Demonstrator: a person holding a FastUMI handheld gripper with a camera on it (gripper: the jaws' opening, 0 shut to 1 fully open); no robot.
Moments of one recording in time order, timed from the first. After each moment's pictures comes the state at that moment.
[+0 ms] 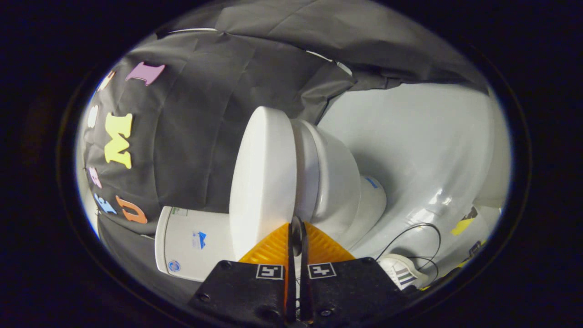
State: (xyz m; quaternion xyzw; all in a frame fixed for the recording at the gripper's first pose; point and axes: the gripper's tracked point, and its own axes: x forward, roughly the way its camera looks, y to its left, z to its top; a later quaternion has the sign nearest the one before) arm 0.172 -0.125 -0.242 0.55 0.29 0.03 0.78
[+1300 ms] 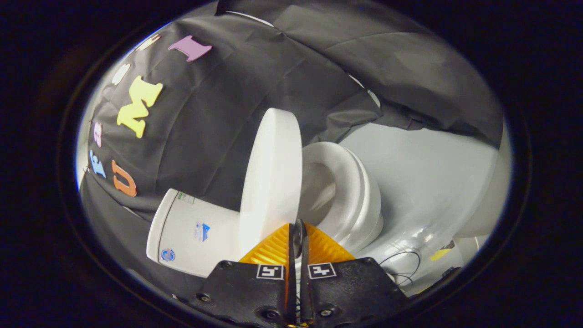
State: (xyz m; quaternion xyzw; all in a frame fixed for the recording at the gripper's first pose) arm 0.167 -0.103 -0.155 0.42 0.25 0.03 0.87
